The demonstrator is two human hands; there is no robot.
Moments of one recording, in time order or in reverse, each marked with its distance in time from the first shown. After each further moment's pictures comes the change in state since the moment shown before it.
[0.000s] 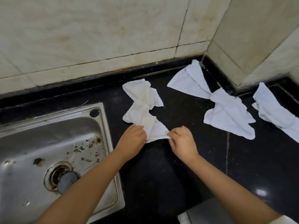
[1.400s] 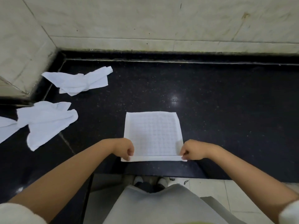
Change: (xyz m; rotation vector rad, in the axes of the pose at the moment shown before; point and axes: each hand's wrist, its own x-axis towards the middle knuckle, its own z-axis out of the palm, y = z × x) left_hand 0.117 0.434 0.045 0.237 -1.348 0.960; right_hand -0.450 0.121 -0.209 0.447 -0.640 1.145
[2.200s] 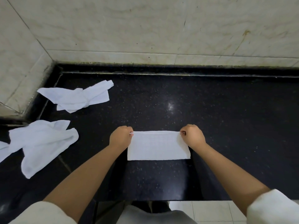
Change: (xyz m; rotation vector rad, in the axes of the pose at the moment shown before) left_hand 0.042 -0.054 -0.044 -0.211 0.898 -0.236; right_hand 0.068 -0.003 -0.054 0.079 0.820 0.345
